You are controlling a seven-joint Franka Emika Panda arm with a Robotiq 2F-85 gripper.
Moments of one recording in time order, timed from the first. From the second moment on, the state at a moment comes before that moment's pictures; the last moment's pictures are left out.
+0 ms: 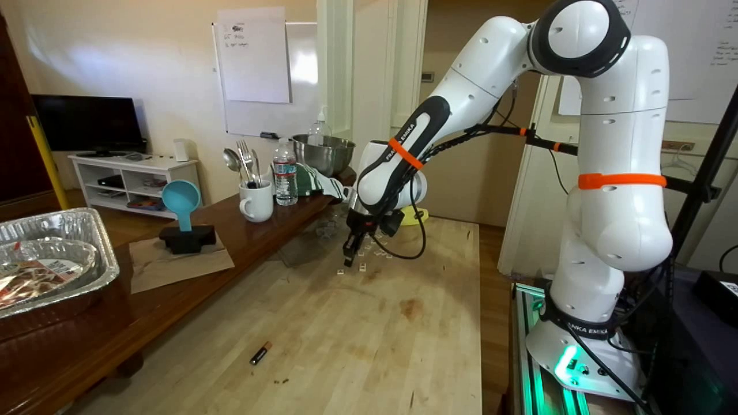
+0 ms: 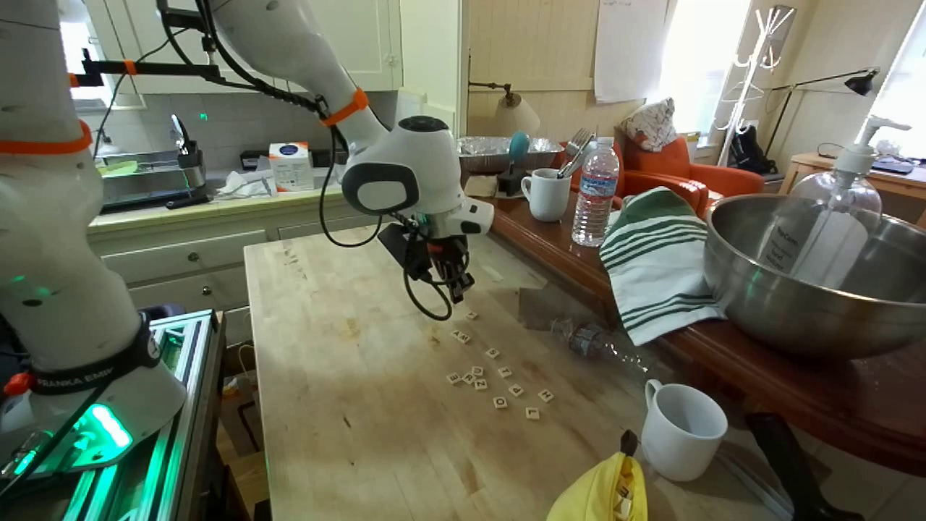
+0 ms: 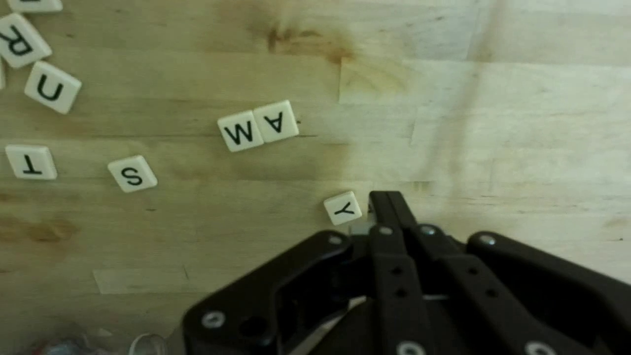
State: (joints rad) arm 0.04 0.18 -0.05 -2.44 0.31 2.84 -0.44
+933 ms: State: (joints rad) arm -0.14 0.32 0.10 -2.31 0.14 2.83 -0.91
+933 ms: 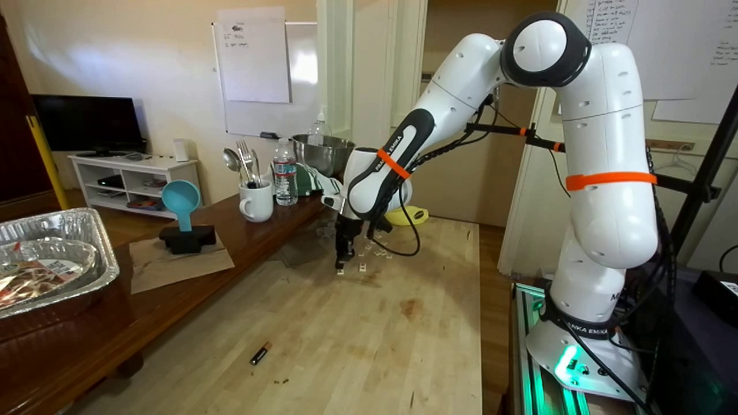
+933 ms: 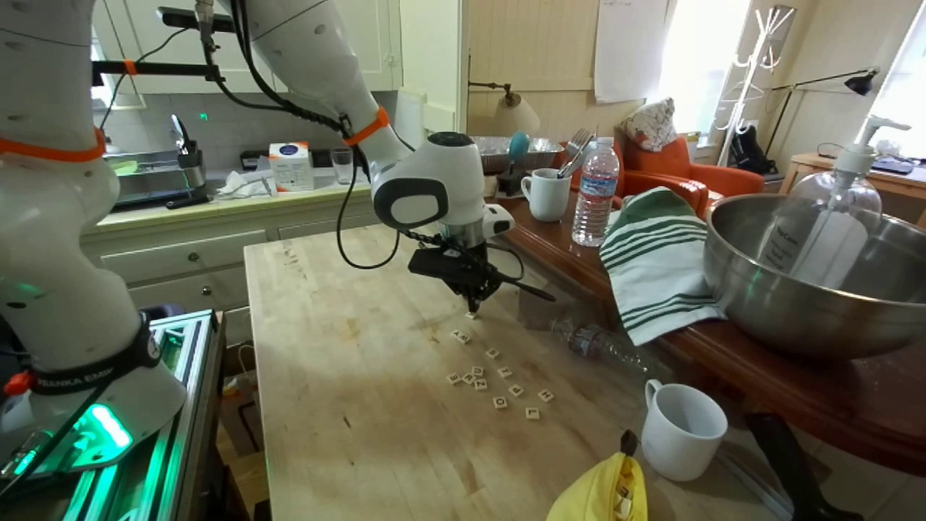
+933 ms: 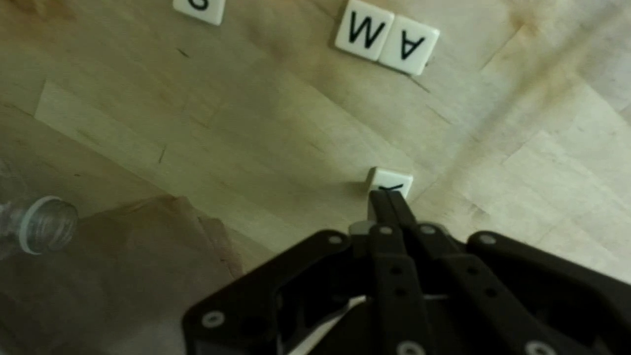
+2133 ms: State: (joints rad) arm -0.12 0.32 0.08 -2.32 0.08 2.78 -0.55
